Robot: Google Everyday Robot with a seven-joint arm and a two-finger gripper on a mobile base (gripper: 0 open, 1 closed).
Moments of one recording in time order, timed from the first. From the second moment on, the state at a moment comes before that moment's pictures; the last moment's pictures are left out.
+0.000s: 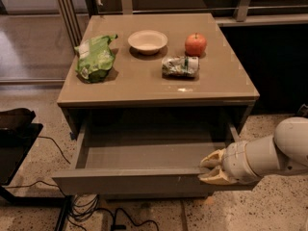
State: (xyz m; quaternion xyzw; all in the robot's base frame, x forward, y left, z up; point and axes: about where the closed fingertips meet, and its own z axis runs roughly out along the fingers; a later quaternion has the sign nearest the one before) arm 0.421 -0.152 0.675 -0.62 0.71 0.16 0.29
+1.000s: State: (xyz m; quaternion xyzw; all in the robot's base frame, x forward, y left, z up) arm 0.396 -0.157 0.667 -0.61 0.71 0.17 0.30
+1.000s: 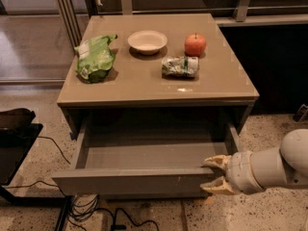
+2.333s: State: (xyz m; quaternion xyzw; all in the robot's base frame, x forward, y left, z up) arm 0.350 -0.151 0.672 -0.61 0.71 0.18 0.30
